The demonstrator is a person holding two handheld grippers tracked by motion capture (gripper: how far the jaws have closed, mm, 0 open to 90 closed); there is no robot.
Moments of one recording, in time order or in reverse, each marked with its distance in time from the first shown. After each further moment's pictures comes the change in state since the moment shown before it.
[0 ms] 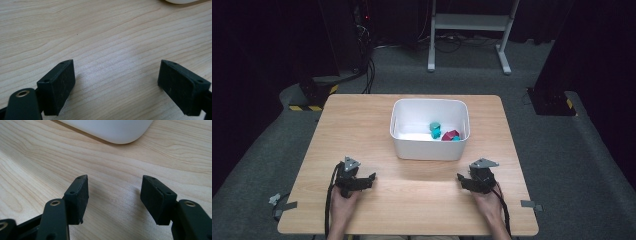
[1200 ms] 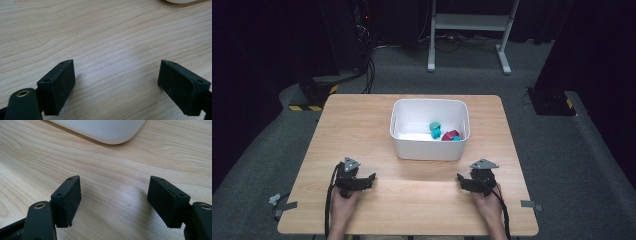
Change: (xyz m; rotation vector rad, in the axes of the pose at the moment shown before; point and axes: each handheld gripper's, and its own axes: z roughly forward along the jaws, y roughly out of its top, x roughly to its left) left arm 0.000 -0.001 -0.001 0.000 0.003 0.000; right arm -0.001 -0.004 0.003 -0.030 -0.044 0.004
